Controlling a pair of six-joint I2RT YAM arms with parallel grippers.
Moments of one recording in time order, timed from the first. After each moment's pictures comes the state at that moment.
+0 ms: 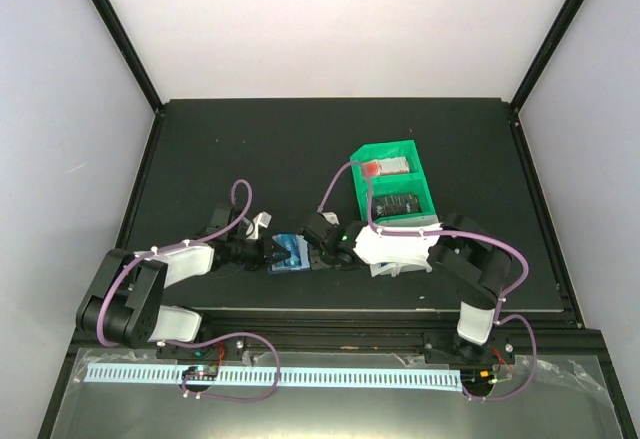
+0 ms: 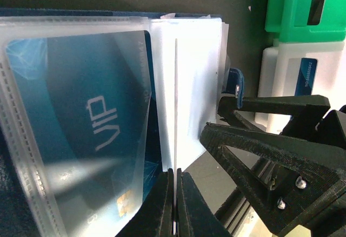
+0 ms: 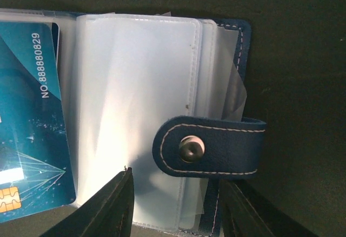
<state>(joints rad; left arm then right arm) -0.28 1.35 0.38 -0.01 0.78 -0.65 1.05 1.82 1.07 -0.40 0.13 0.82</state>
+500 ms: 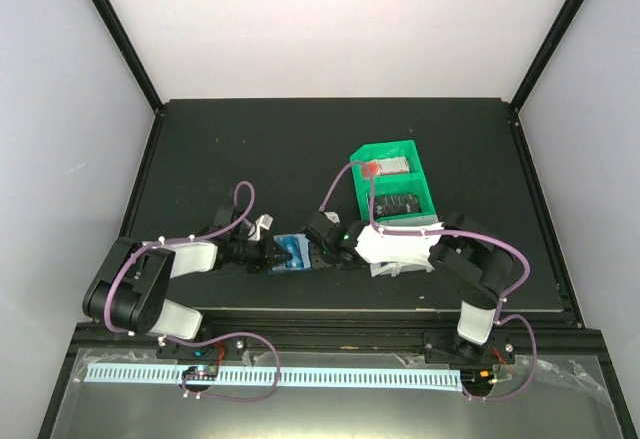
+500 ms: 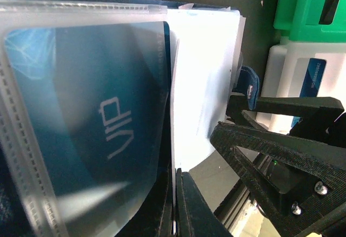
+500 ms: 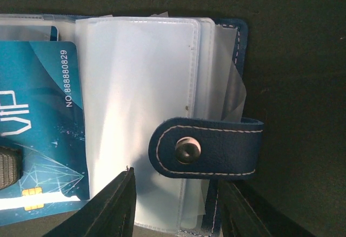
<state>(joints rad) -0.28 1.42 0.38 0.03 0.82 -0.69 1.04 1.81 1.05 -0.38 0.11 0.83</state>
